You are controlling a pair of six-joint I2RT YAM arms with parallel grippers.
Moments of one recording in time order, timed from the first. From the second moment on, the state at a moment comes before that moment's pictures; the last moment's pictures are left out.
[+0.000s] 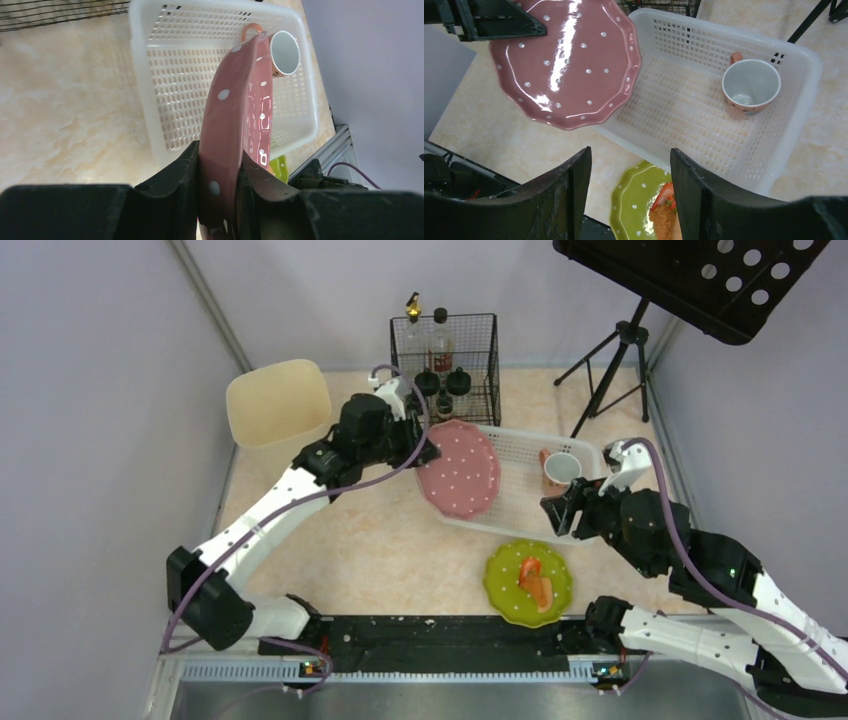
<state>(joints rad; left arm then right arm) -0.58 1.31 1.23 -0.41 0.20 -0.60 1.02 0.61 1.09 -0.88 0.55 0.49</state>
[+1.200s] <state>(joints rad) -0.75 1.83 1.36 -0.20 0.05 -0.65 1.02 0.59 0.99 -0.88 0.47 0.56</state>
